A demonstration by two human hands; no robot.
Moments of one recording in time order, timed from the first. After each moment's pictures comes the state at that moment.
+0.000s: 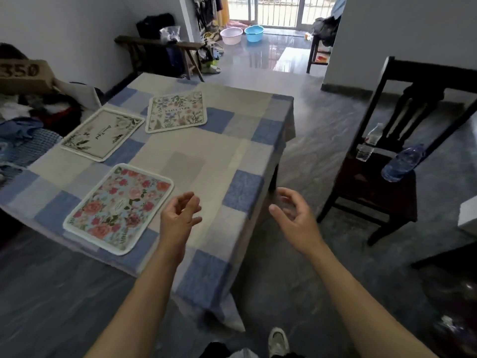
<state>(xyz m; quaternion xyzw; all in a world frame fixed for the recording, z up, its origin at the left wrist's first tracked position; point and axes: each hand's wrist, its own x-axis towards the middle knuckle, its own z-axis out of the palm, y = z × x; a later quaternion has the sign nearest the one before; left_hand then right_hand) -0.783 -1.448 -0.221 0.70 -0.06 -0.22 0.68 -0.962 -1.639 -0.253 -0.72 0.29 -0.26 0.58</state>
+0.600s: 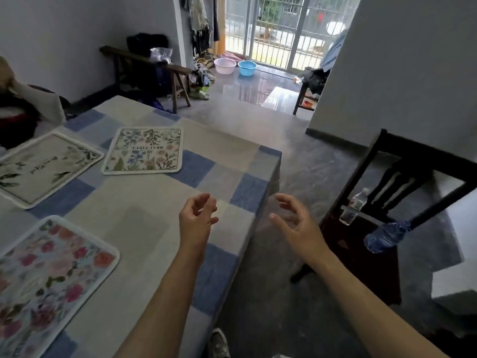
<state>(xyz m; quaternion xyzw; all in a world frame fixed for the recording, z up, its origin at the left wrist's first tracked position) -0.664 -1.695 -0.241 0.64 -0.06 -0.19 0.74 -0.832 -1.848 -0.202 -0.79 0.26 -0.22 0.52</state>
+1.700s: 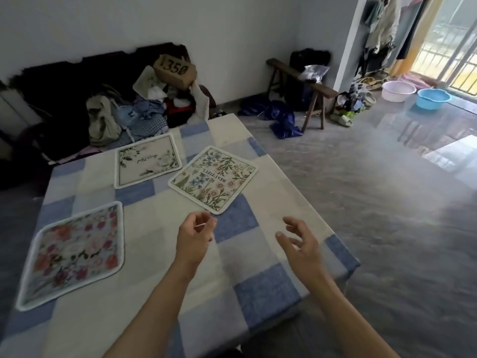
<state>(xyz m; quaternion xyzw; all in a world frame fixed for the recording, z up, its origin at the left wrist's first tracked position) -0.537 -1.846 -0.221 0.74 0.15 0.06 0.65 -0.568 -2.091 -0.232 -0.81 0.04 -0.04 0.59</state>
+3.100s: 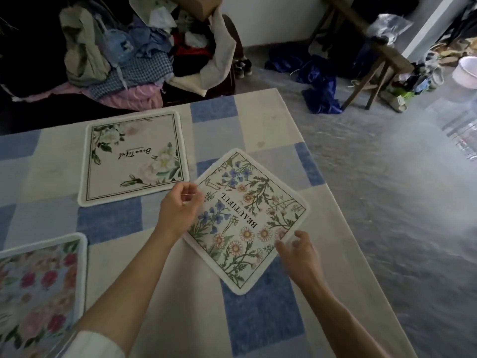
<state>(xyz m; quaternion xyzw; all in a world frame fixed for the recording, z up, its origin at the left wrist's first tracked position) -0.203 -1.699 -0.317 0.82 0.22 0.02 0.53 -0.249 -1.976 -0.336 -0.84 0.21 0.17 0.48</state>
